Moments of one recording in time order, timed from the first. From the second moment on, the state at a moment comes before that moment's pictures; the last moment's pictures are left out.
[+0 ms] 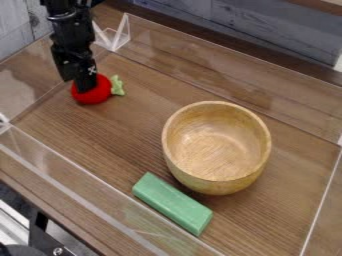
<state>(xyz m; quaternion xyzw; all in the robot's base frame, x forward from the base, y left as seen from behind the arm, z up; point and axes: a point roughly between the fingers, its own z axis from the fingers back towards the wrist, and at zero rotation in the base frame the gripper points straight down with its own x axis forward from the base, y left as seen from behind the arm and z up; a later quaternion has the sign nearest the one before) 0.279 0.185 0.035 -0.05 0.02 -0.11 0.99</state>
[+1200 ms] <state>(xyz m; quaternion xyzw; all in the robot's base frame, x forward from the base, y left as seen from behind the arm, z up) 0.355 0.078 0.096 -0.05 -0.01 -0.10 0.99</state>
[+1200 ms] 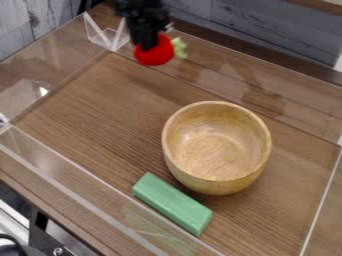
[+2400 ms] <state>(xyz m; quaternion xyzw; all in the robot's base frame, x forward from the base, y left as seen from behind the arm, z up) 0.370 0.008 0.075 -0.05 0.02 -0.06 1.00</state>
